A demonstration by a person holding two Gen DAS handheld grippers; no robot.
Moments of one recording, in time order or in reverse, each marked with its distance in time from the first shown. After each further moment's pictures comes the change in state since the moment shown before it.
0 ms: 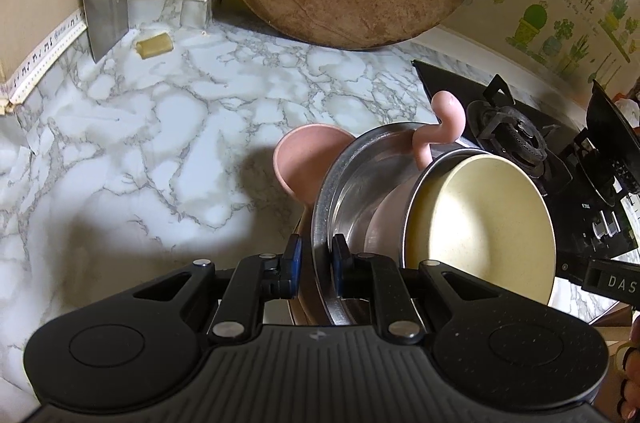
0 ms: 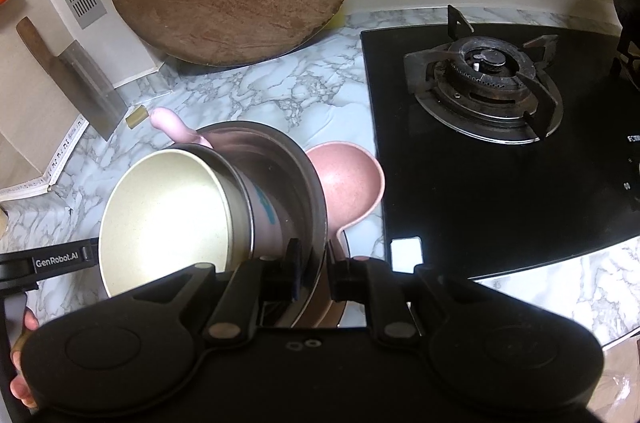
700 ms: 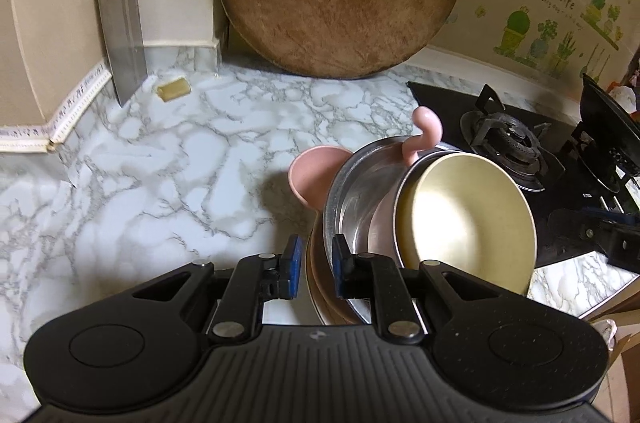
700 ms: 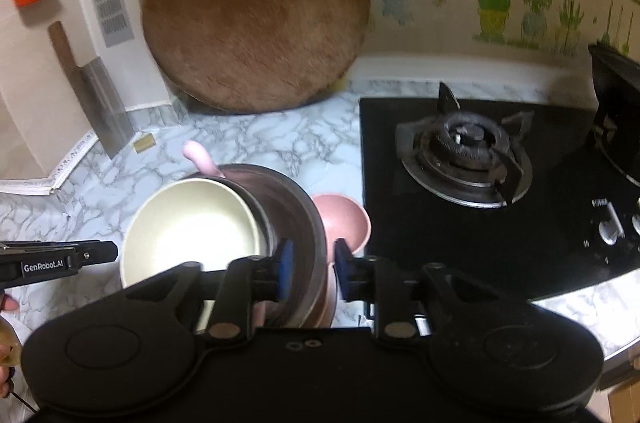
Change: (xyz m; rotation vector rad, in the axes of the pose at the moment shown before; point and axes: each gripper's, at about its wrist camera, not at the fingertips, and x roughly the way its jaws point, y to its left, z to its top) left arm -0.048 -0.007 -0.015 0.090 -0.103 0.050; right arm -0.048 0.019 -0.014 -0.130 -0.199 -0.049
